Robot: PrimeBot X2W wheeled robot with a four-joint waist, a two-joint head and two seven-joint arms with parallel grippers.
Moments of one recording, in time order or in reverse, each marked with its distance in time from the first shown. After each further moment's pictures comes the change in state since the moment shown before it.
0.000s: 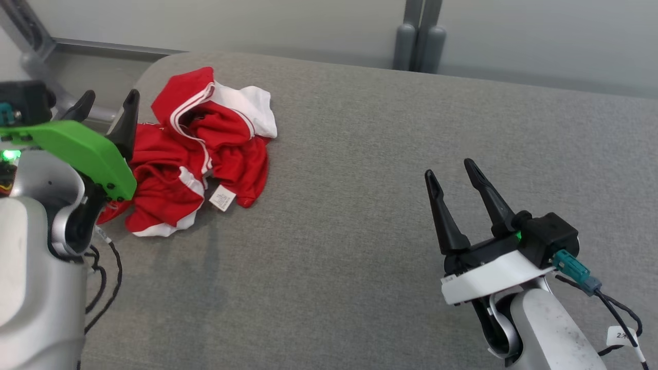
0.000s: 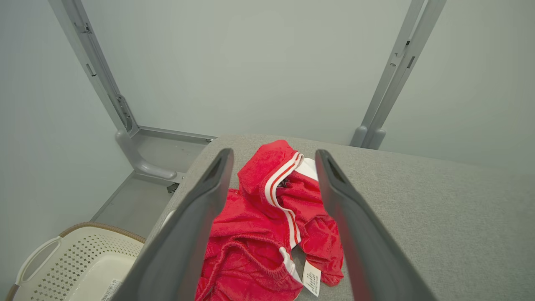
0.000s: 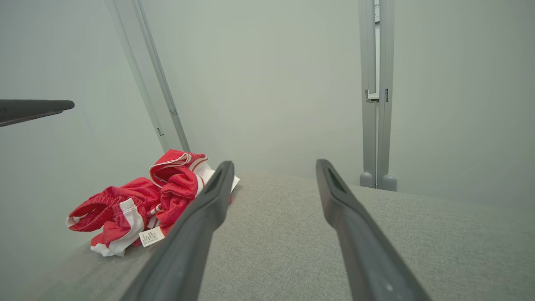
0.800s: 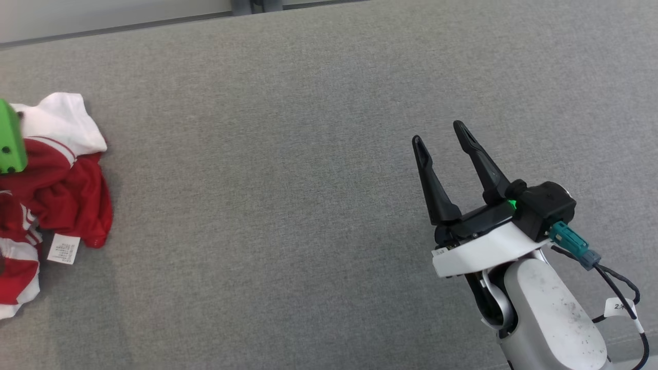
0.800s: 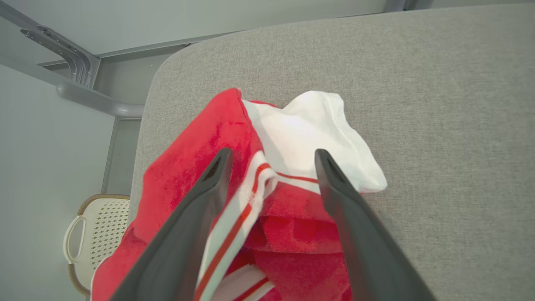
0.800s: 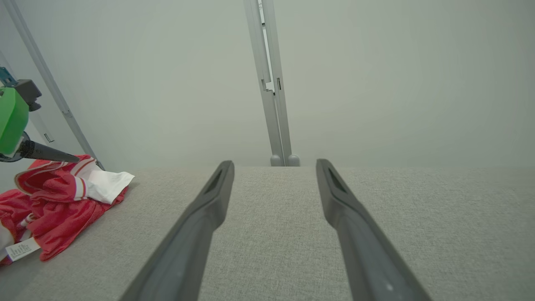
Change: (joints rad) left arm -0.378 0.230 -0.156 0.593 0.059 0.014 0.222; right arm -0.114 -0.015 0.047 -0.016 0.010 0.000 0.000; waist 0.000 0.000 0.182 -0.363
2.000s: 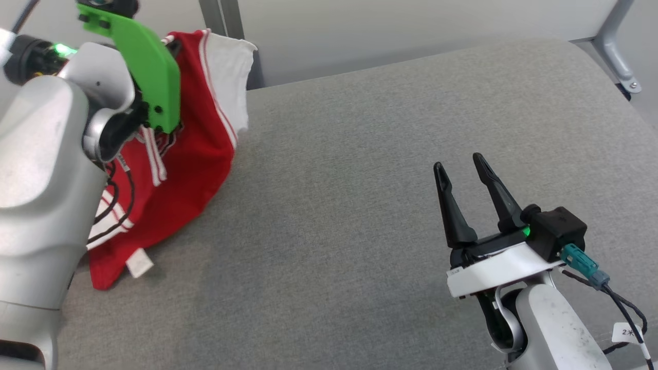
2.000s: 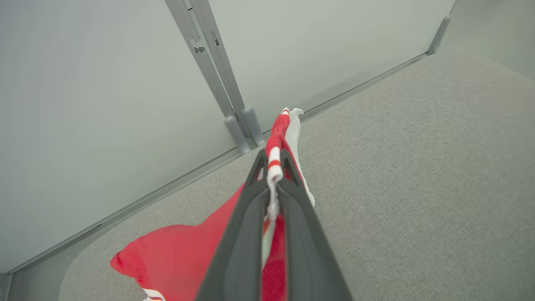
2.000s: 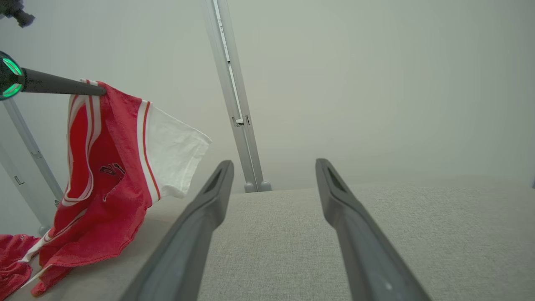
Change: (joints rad) left arm -0.092 -0.125 -0.343 -0.276 -0.236 -0.030 -0.026; right arm 0.092 0.019 -0.071 0.029 0.016 0.000 0.000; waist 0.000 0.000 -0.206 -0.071
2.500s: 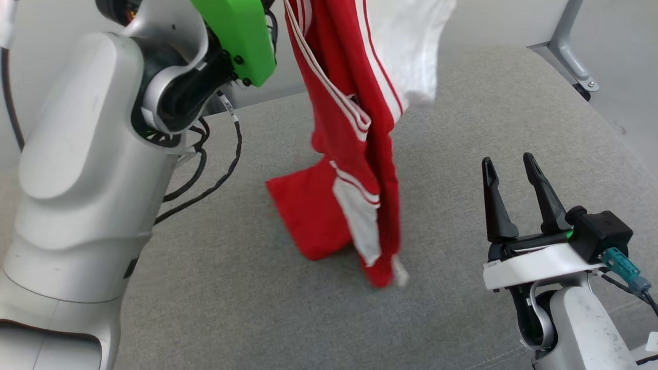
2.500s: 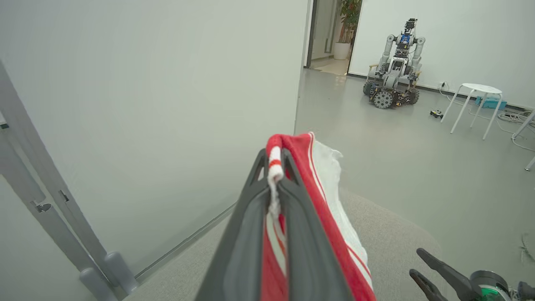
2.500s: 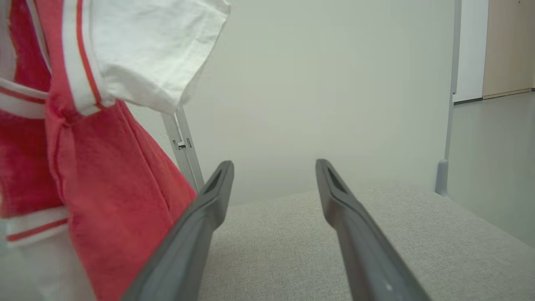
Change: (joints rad) left arm -0.036 -0.190 0.068 -0.303 -0.178 0.063 -0.074; right arm 0.039 0.000 -0.139 -0.019 -0.024 0.000 0.000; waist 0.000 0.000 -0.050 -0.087
